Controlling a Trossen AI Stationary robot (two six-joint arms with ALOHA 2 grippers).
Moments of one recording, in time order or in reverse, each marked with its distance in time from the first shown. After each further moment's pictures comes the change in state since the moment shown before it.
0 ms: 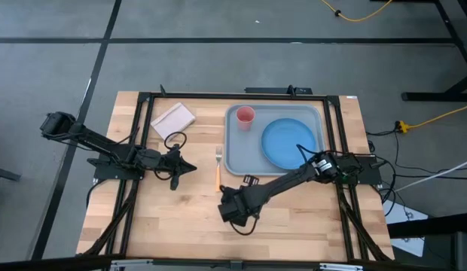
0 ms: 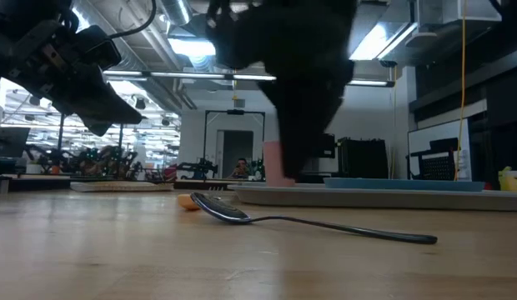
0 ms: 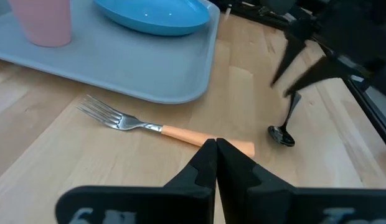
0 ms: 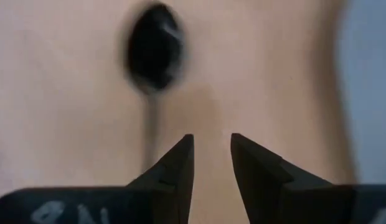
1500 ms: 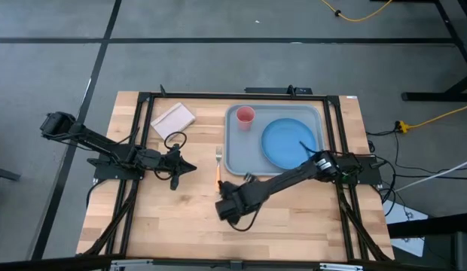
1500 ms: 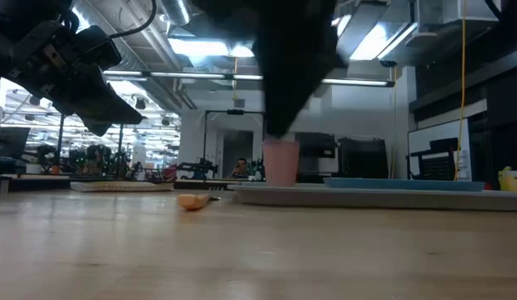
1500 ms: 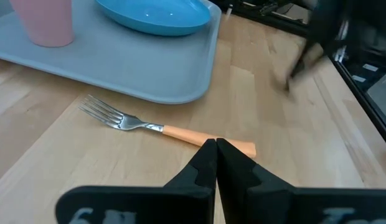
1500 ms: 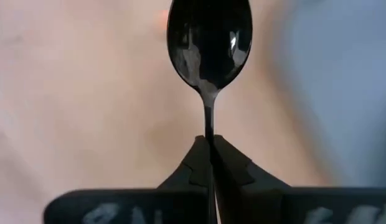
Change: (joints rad) left arm 0.000 0.000 0.000 -0.001 -0.004 0.001; right arm -0.012 0.003 0.118 -0.079 0.040 0.185
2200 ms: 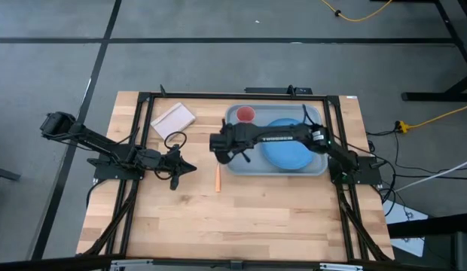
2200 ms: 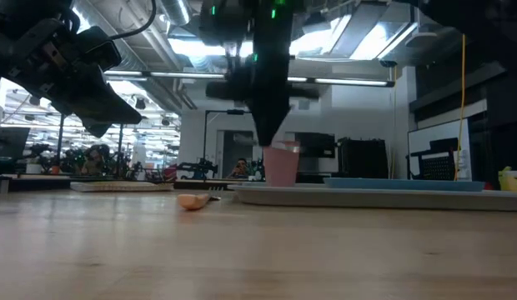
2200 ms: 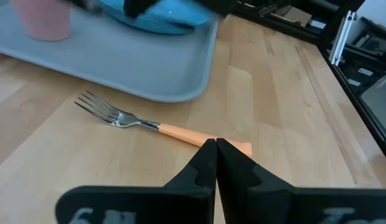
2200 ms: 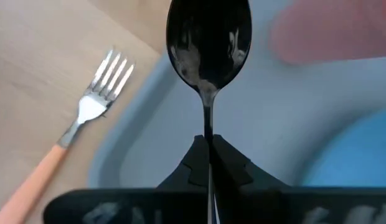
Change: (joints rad) left arm 0.000 0.000 0.000 0.001 0.009 -0.035; right arm -0.425 -0.029 0.007 -0.027 0.053 0.002
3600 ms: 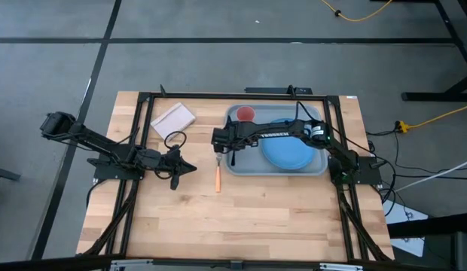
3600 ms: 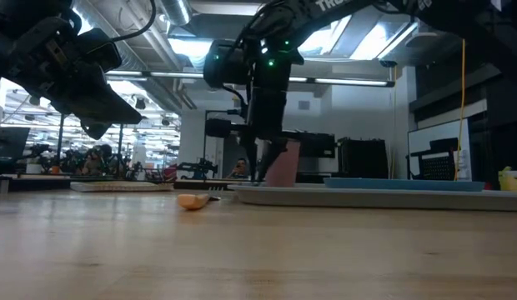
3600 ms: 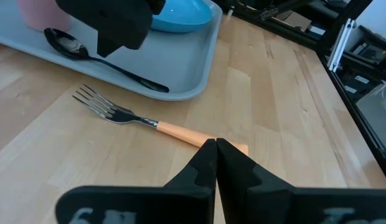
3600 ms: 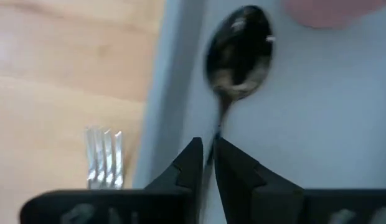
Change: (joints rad) left arm 0.000 0.000 0.000 0.000 0.002 -0.045; right arm -0.070 -0.003 -0.230 0.333 -0.077 0.378
